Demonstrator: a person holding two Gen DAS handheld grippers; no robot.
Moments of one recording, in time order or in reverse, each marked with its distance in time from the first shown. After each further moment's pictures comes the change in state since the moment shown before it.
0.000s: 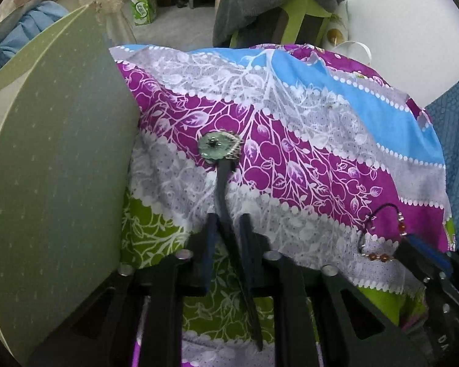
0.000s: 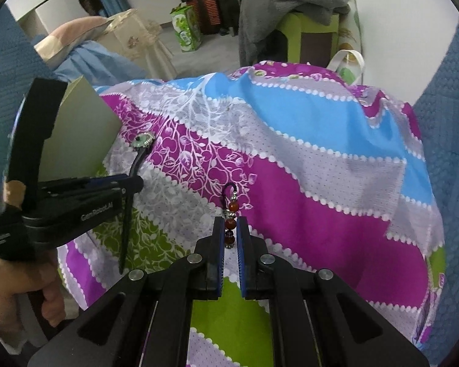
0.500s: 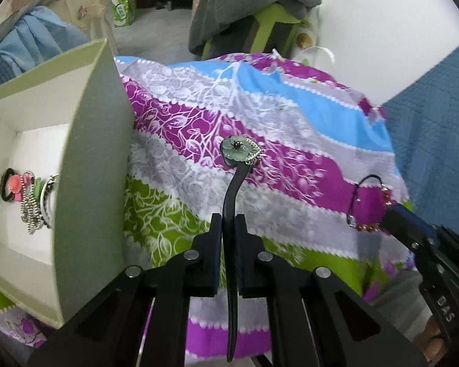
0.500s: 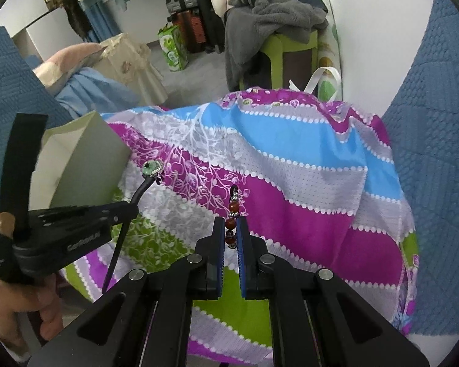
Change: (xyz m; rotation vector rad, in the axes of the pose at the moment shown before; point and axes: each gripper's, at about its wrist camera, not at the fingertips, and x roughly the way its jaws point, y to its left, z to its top) left arm -0.062 -0.002 -0.010 0.034 0.008 -0.134; right arm -0.055 0.014 0.002 0.062 -0.071 -0.038
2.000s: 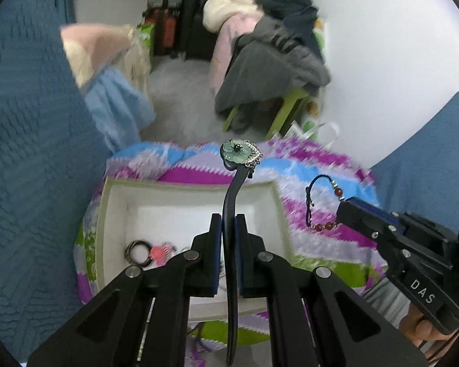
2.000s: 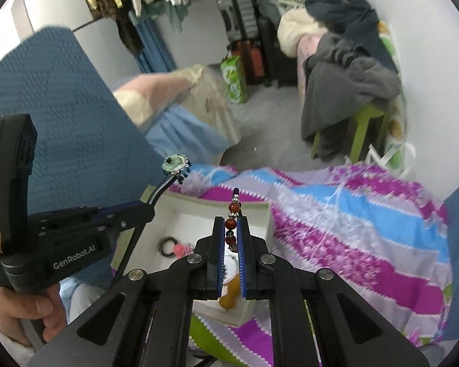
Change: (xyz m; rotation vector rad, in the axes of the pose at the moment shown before) left arm -0.152 0.171 0.052 0.026 -0.171 -0.040; right arm -0.015 0.217 0.095 -0.099 -0.074 0.157
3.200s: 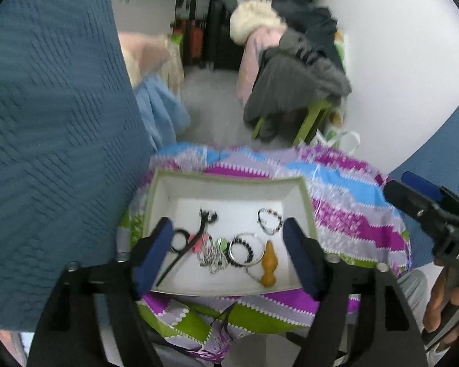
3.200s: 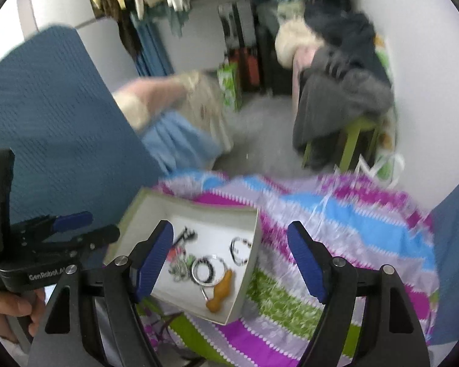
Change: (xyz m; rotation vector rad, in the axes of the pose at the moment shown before) left arm -0.069 0.013 -0.021 -0.022 -0.103 0.123; right arm -0.064 0.001 0.009 -0.040 -0.117 -0.060
